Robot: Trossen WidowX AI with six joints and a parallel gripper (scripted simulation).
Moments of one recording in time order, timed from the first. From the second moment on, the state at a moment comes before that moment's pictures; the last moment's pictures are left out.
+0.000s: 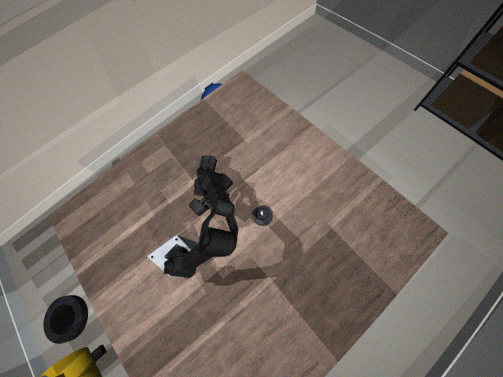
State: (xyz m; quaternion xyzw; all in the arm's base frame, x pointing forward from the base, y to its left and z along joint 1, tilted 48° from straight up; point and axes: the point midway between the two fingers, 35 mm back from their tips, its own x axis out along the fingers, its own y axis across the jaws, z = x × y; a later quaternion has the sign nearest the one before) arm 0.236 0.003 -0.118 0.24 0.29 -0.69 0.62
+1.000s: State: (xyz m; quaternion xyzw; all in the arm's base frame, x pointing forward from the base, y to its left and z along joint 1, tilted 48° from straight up) arm 0.229 -0.033 -0.149 0.23 0.29 -0.69 0.62
